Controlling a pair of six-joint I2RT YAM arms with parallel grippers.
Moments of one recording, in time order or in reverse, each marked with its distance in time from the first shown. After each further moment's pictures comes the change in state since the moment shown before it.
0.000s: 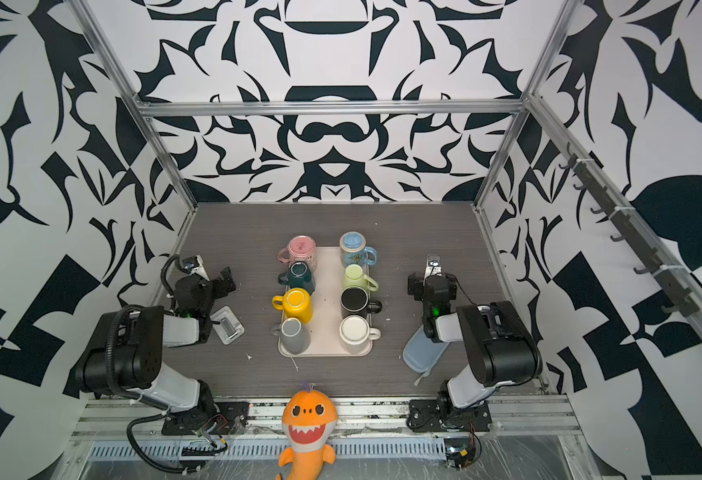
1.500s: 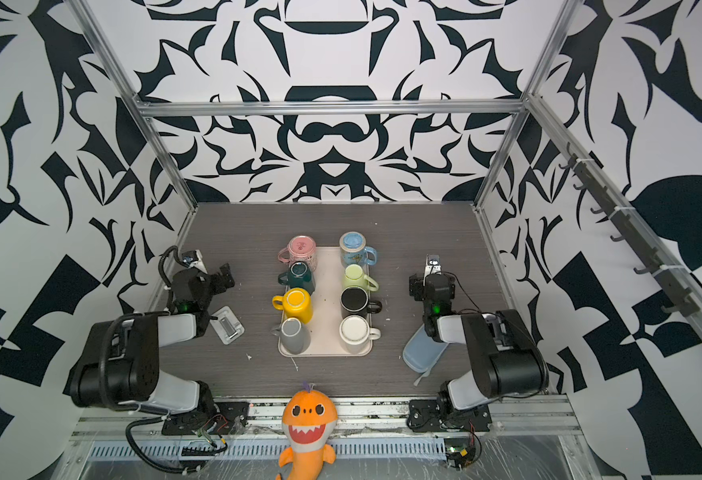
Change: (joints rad) left arm -0.001 -0.144 0.103 -0.254 0.001 0.013; right arm 0.002 -0.131 0.039 -0.190 -0.016 -0.008
